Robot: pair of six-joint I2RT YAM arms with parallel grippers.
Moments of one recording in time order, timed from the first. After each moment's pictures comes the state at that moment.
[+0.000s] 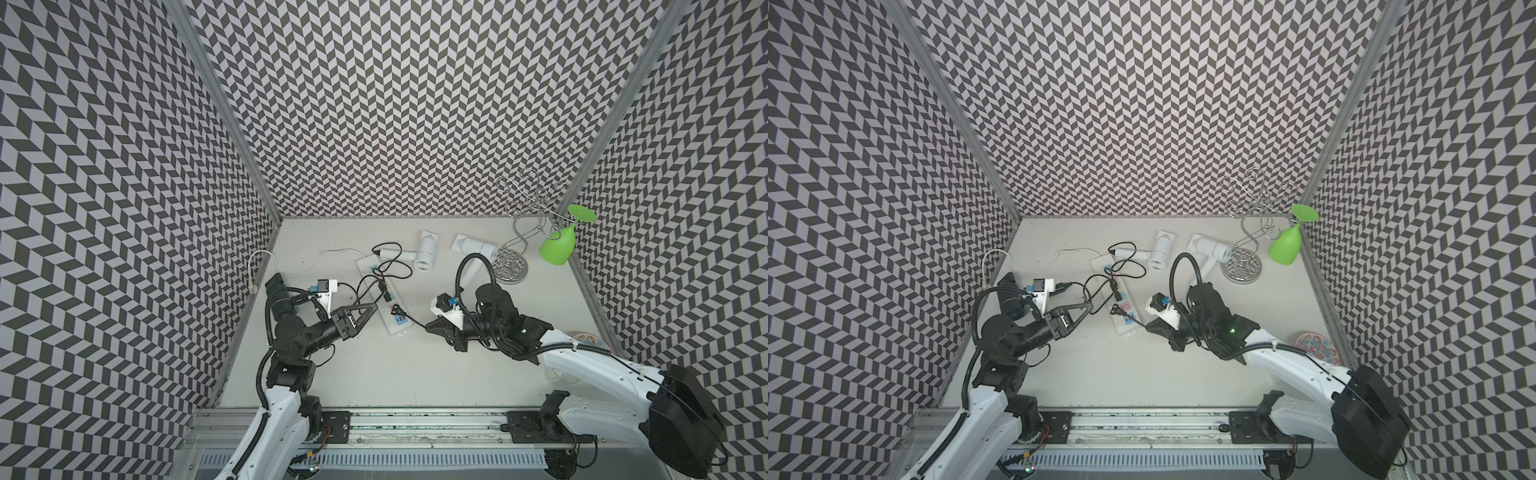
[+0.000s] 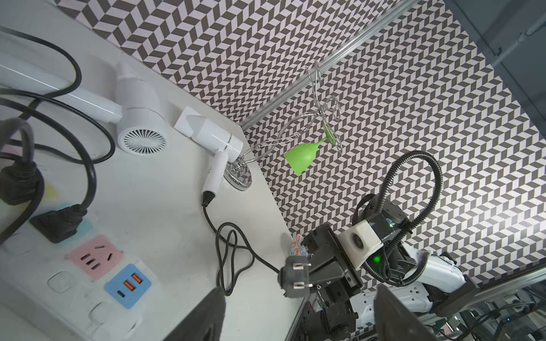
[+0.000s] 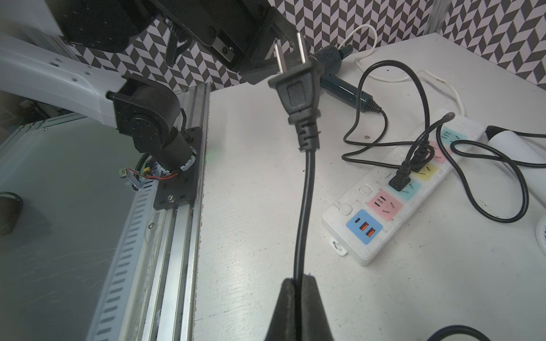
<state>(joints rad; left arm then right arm) -0.16 0.60 0.24 0.44 0.89 -1.04 0.74 1.19 0.66 -0.02 -0.59 -0.23</state>
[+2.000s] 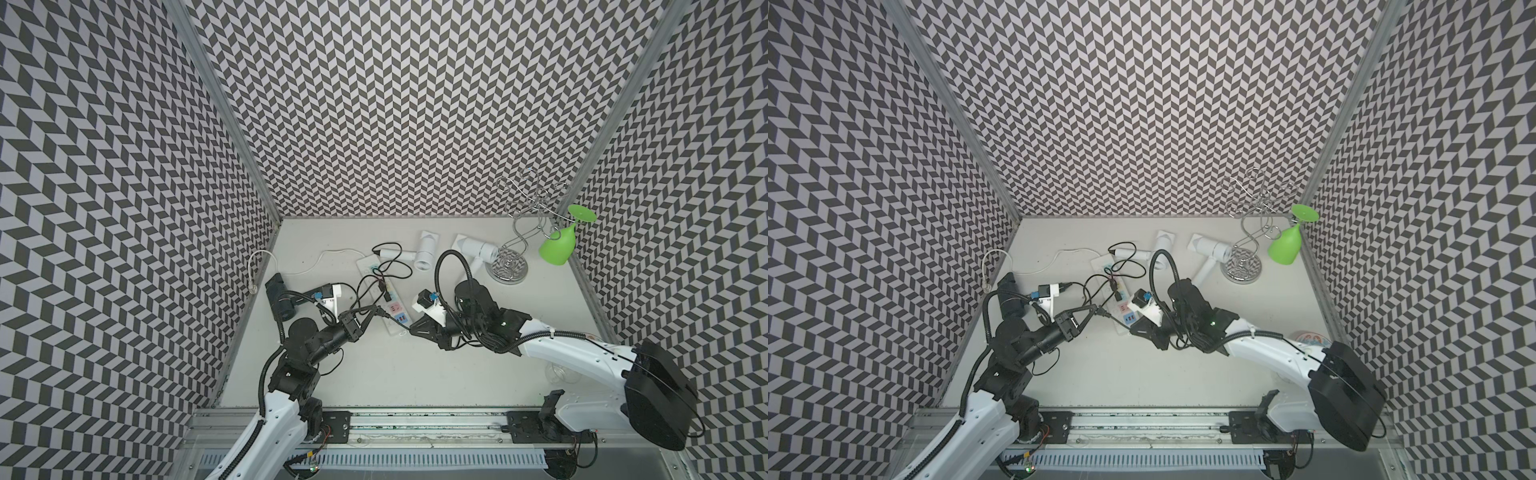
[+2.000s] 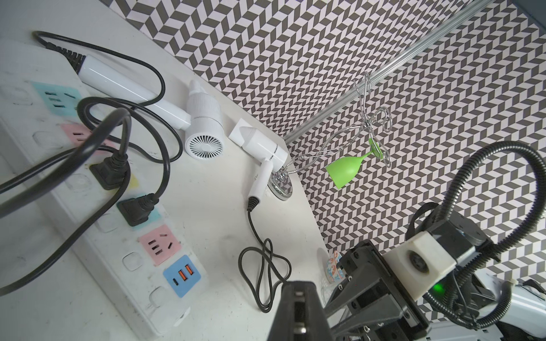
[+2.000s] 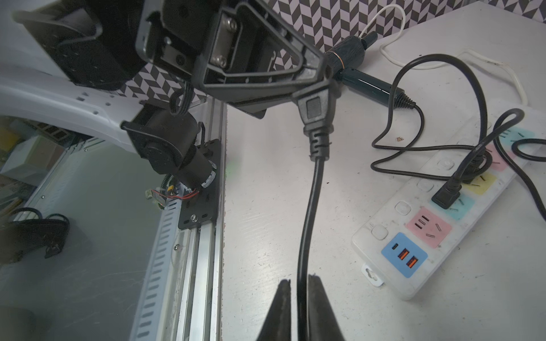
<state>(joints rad) -0.31 0.56 0.23 0.25 0.54 -0.92 0.83 1.33 0.78 0.00 -0.59 -0.10</state>
